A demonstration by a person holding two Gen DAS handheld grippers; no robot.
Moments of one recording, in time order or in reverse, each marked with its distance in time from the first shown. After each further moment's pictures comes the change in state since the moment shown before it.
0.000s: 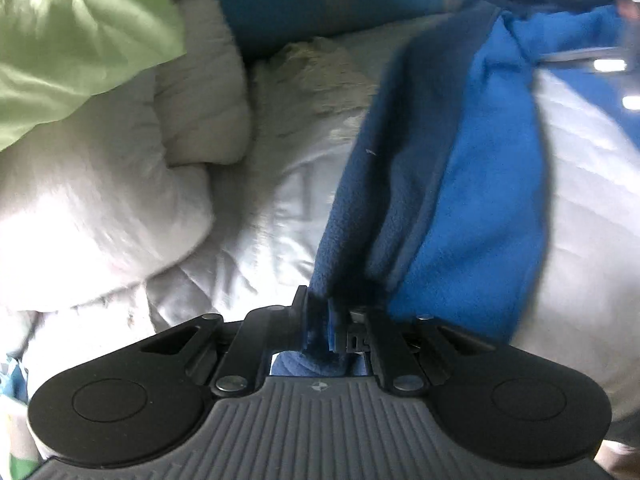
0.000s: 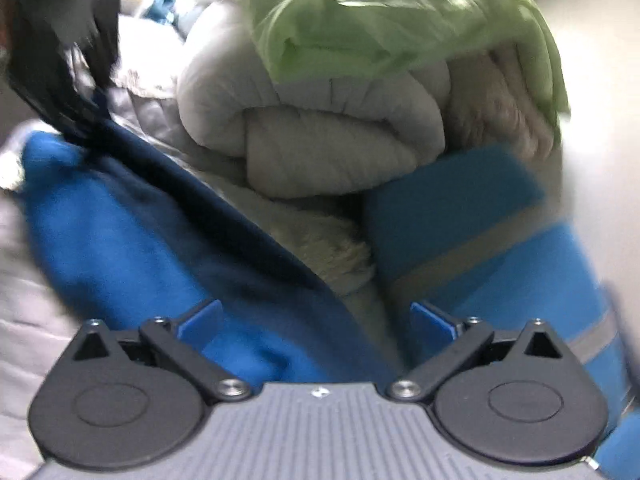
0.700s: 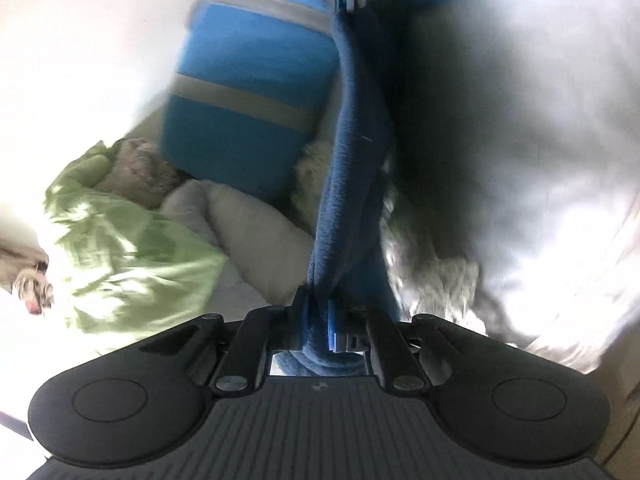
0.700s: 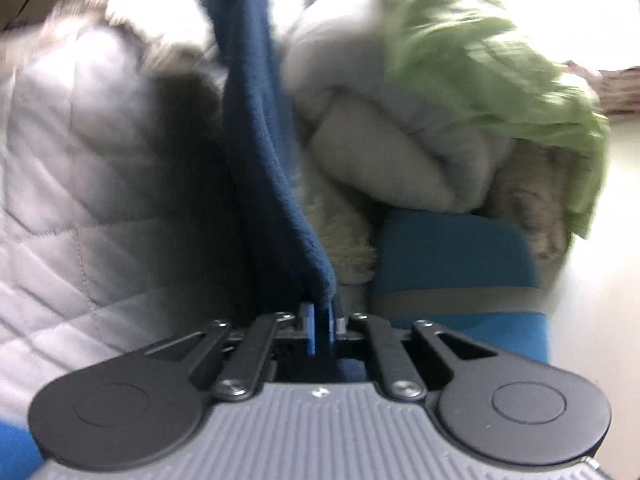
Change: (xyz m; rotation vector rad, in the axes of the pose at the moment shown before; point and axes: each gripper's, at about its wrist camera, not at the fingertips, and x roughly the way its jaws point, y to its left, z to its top) left arm -0.112 -0.146 -0.065 0.658 -0.245 0.523; right arm -0.026 0.043 -0.037 -0.521 -0.045 -0.096
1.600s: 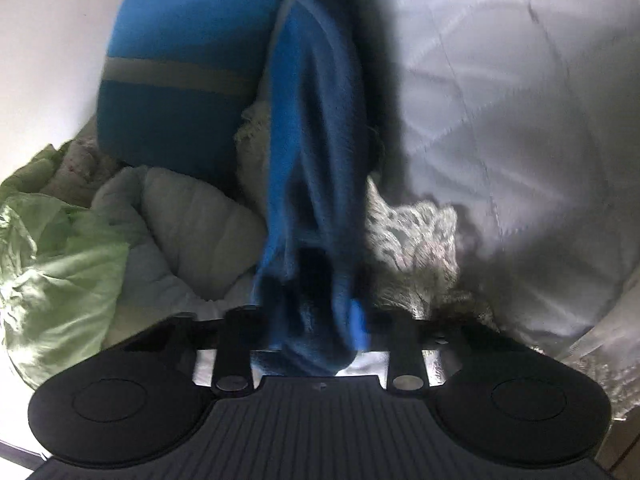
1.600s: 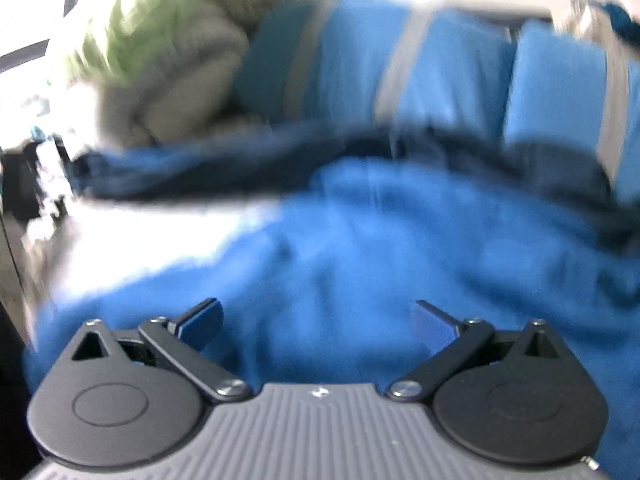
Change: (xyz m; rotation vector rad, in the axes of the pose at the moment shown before) left arm 0.111 -0.067 -0.031 0.158 0.079 -0.045; right arm -0.141 0.025 -0.144 1.223 0.154 0.025
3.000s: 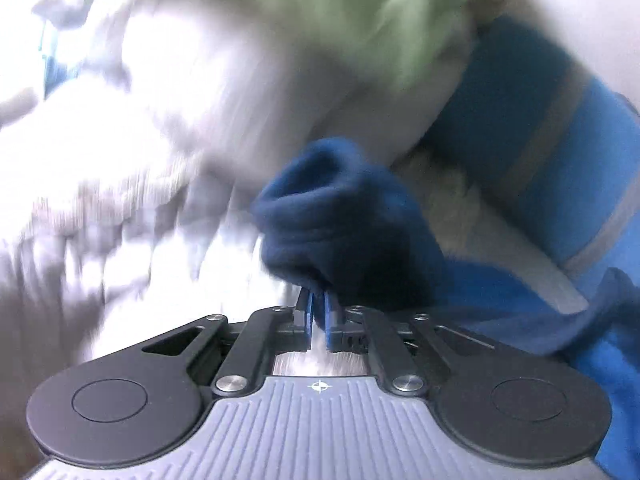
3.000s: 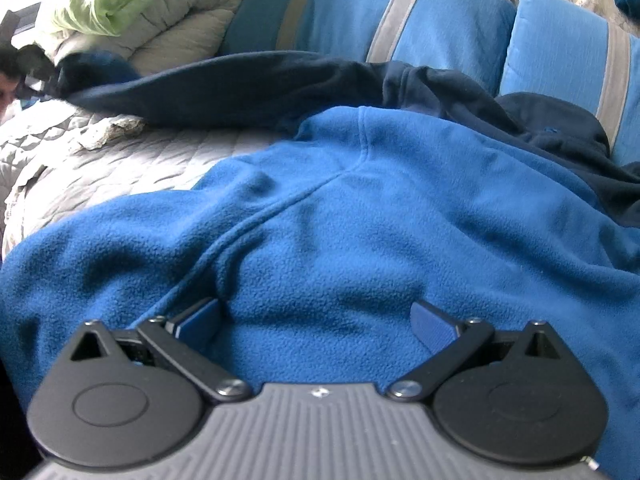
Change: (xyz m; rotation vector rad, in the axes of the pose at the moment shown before) left arm 0.009 0.108 -0.068 -1.908 0.317 -0.340; right arm 0.016 -0.018 -0.050 0.054 0.157 -0.039
